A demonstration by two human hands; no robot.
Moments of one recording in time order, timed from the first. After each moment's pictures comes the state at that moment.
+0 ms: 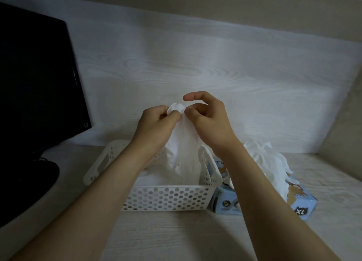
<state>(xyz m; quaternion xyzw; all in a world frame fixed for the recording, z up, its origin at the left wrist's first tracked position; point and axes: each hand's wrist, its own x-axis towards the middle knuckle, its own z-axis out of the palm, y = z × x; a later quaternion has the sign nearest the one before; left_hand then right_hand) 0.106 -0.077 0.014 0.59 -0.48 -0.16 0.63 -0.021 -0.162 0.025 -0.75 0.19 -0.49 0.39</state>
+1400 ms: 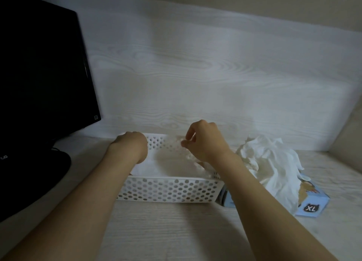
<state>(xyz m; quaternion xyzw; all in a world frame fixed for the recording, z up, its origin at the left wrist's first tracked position) 0.180 -0.072 -0.031 0.90 -0.44 -0.05 0.00 0.003 -0.178 -0.027 -0.88 0.38 -0.26 0.11</state>
